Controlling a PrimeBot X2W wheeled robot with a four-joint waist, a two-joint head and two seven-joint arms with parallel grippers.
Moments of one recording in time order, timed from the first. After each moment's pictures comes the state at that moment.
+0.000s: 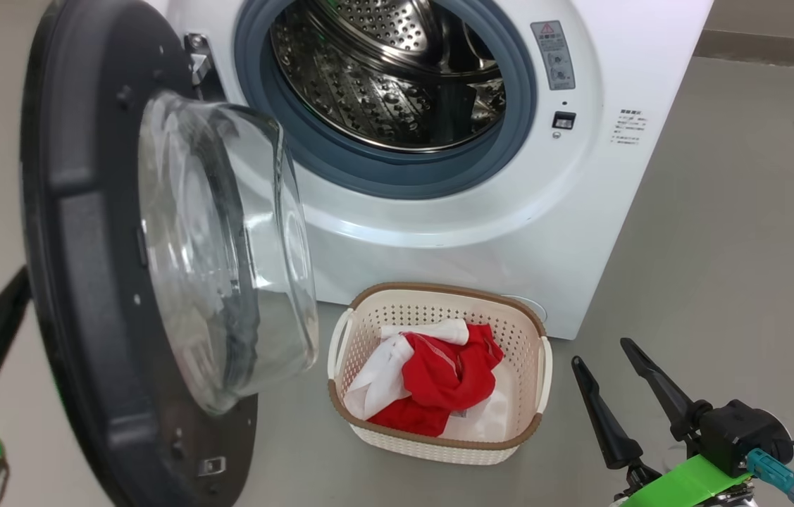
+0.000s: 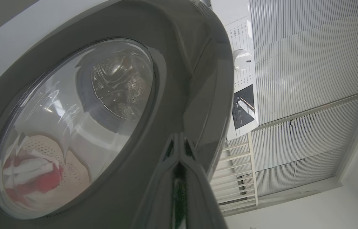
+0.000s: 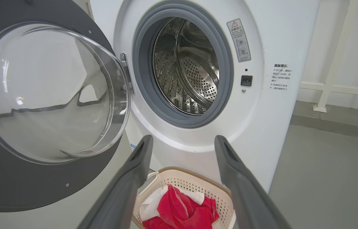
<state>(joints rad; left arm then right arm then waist) -0.30 0.03 0.57 -0.18 -1.37 0.23 0.93 -0.01 -0.15 0.18 0.16 0.32 0.12 -0.26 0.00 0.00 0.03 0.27</state>
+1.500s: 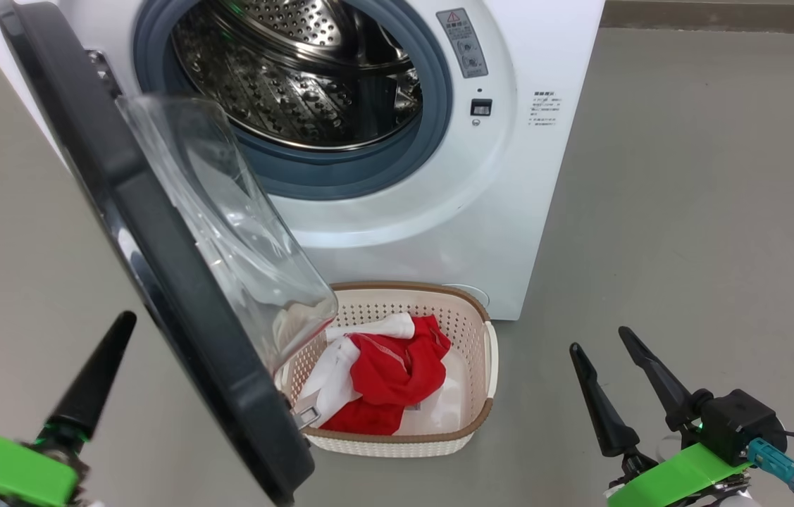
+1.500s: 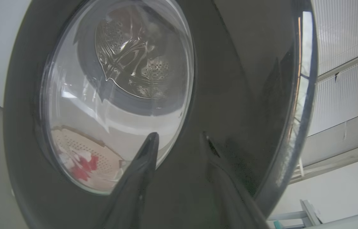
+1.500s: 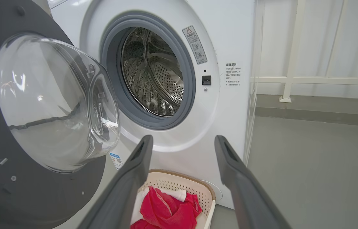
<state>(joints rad) -0.06 0.10 0.25 -0.25 -1.24 0.10 0.51 -0.03 -0.12 0.17 0.16 0.35 0.12 -0.26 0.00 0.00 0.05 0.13</state>
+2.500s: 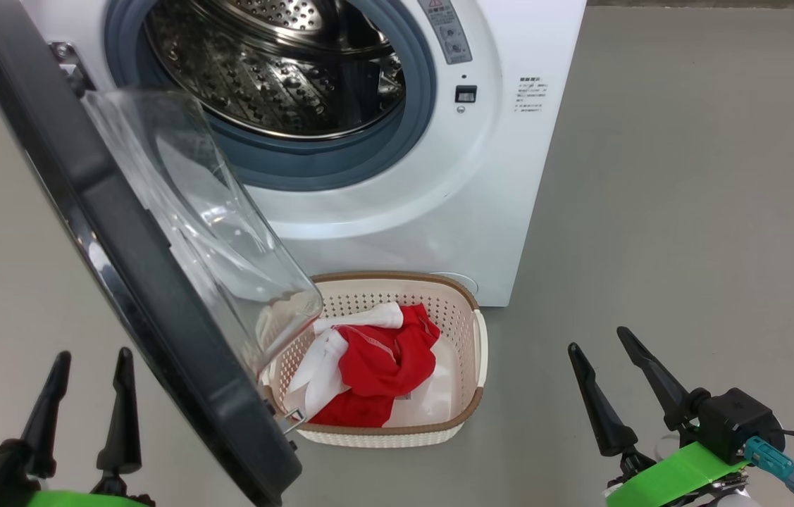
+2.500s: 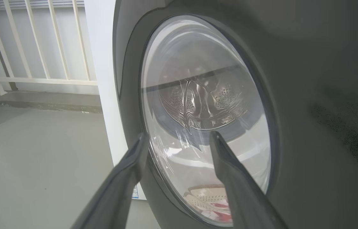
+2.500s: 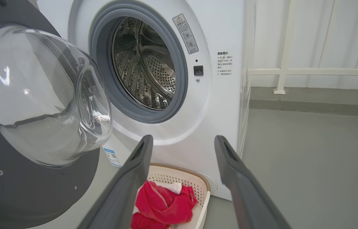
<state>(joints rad) -0.02 0.22 0.04 0.05 -0.36 -0.03 -0.23 -0.03 -0.12 0.18 0.17 0.35 0.12 -0.26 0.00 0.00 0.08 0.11</state>
